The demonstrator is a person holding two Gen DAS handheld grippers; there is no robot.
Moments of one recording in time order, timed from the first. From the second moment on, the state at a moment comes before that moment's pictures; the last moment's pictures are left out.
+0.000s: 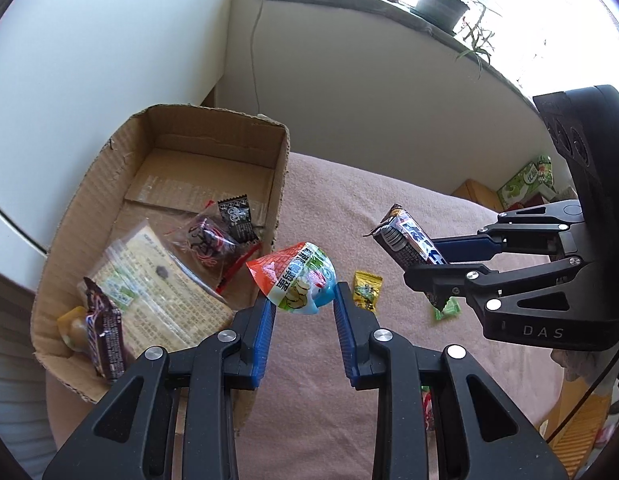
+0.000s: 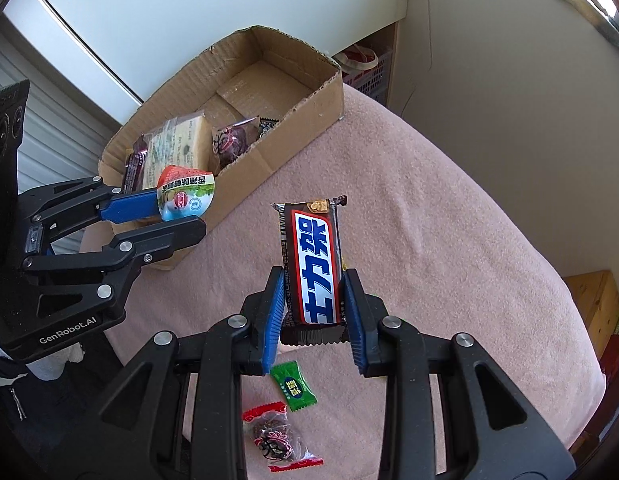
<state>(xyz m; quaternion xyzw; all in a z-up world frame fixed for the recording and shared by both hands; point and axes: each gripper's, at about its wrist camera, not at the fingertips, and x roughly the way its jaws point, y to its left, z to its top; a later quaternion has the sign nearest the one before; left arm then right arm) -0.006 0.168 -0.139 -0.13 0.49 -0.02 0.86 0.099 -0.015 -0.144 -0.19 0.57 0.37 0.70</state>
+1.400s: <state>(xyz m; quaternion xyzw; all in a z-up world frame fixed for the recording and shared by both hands) 0.006 0.265 -0.141 -0.14 0.47 0.07 0.87 0.120 0.118 -0.149 -0.21 0.56 0.40 0.69</state>
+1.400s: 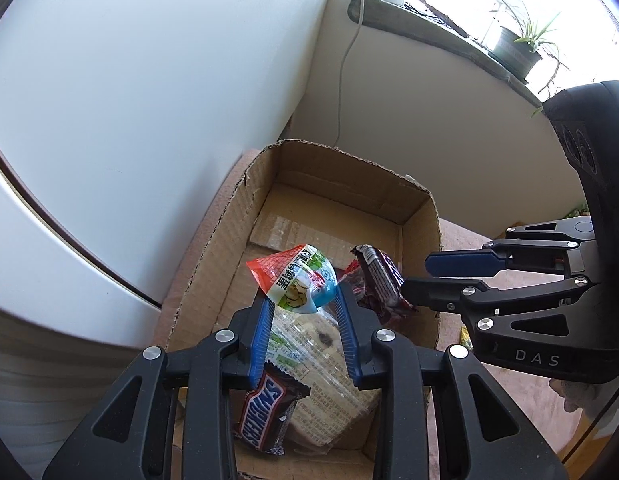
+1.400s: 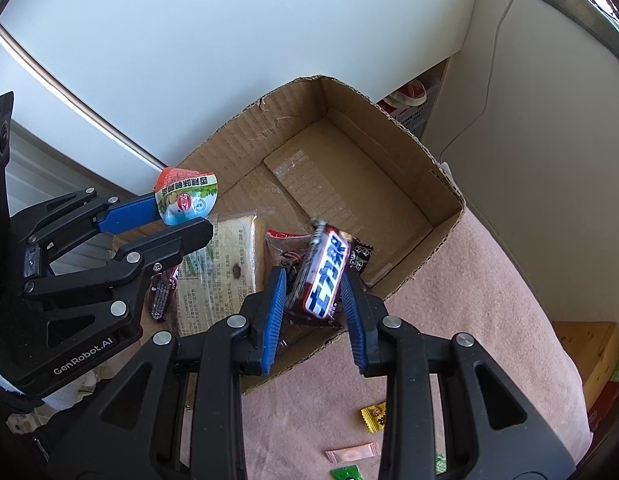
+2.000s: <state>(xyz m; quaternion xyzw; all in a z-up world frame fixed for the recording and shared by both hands) -0.005 0.252 -0.129 -0.14 0.47 0.06 0.87 0.114 0.073 -0.123 -0.19 0.55 0.39 0.71</state>
